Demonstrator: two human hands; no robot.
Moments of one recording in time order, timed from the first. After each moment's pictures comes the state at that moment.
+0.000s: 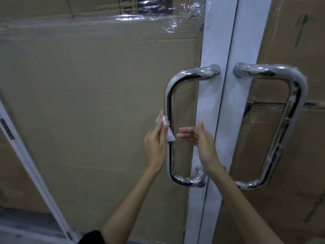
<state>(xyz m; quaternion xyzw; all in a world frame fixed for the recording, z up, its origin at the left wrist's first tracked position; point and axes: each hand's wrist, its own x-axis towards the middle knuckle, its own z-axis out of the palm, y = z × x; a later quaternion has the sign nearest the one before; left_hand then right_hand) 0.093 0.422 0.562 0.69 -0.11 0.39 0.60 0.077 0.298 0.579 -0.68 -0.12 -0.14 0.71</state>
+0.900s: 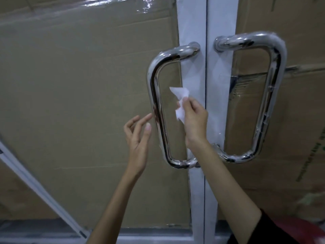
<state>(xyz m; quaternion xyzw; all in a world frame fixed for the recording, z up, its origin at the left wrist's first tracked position) 0.051 0.454 0.555 0.73 -0.15 0.28 0.60 0.067 0.318 0.601 -0.56 0.01 -0.28 0.78</state>
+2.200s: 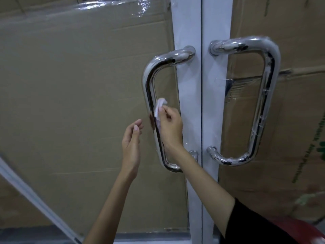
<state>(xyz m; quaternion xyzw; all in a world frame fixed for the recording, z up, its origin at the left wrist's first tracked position) 0.065 0.454 0.561 0.68 -0.06 0.22 0.69 0.095 0.359 0.584 -0.62 -0.04 -0.32 0.72</state>
